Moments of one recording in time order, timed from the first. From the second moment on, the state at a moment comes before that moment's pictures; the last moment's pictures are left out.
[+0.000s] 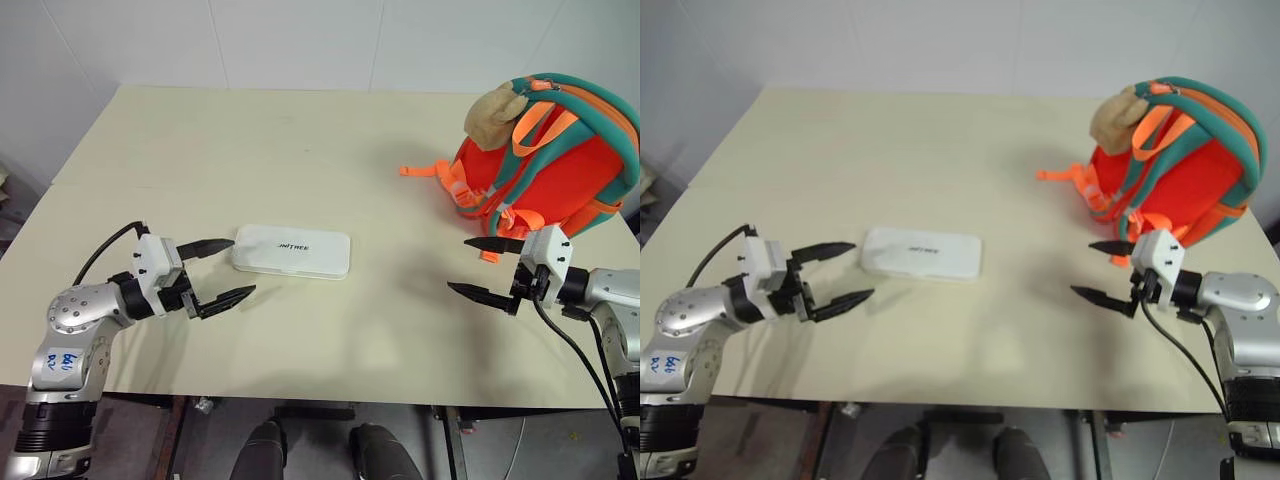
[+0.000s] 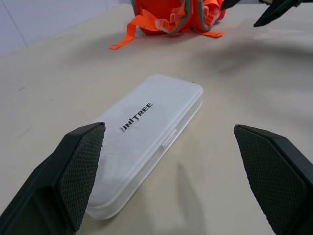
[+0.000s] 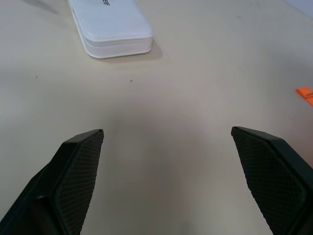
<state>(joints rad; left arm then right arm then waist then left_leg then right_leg) -0.21 0.69 0.21 -0.10 -0.47 0.12 -0.99 -0.34 -0.83 -0.16 0.23 0.36 -0.04 1.21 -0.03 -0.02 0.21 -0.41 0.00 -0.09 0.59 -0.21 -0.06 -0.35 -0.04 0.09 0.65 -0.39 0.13</state>
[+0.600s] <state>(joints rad) -0.21 0.76 0.28 0.05 -0.39 0.09 -0.93 -0.50 -0.59 0.05 0.17 0.24 0.05 1.04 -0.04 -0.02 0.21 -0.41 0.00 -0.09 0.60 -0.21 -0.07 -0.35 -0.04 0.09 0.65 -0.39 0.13</state>
